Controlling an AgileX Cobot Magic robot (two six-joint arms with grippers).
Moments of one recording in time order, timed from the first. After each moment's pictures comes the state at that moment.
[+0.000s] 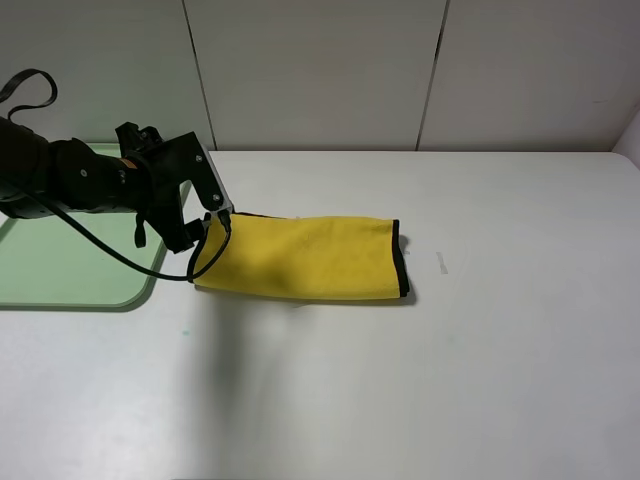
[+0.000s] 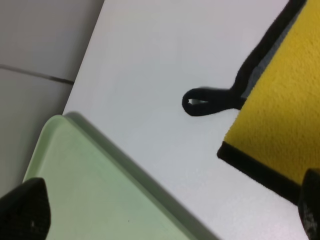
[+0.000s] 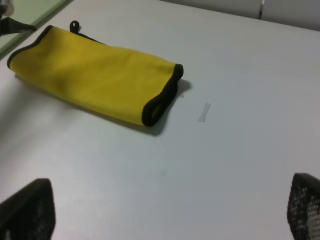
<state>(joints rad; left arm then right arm) -0.37 1.82 -0.76 -0.37 -0.43 1.31 0.47 -0.01 -0.49 0.01 1.03 0.00</state>
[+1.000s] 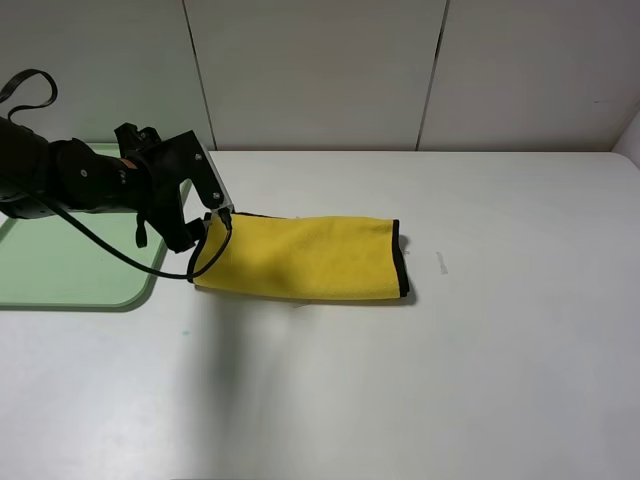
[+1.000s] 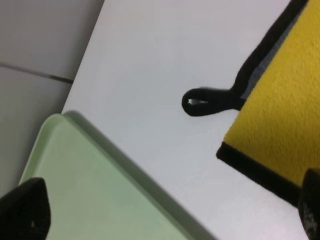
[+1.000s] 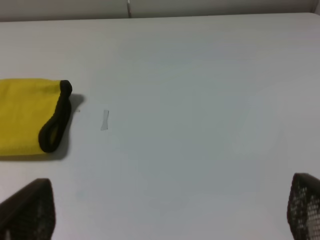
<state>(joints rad) -0.37 1.82 -0.76 -0.37 -0.43 1.27 0.06 -0.01 -0.49 0.01 1.03 0.00</state>
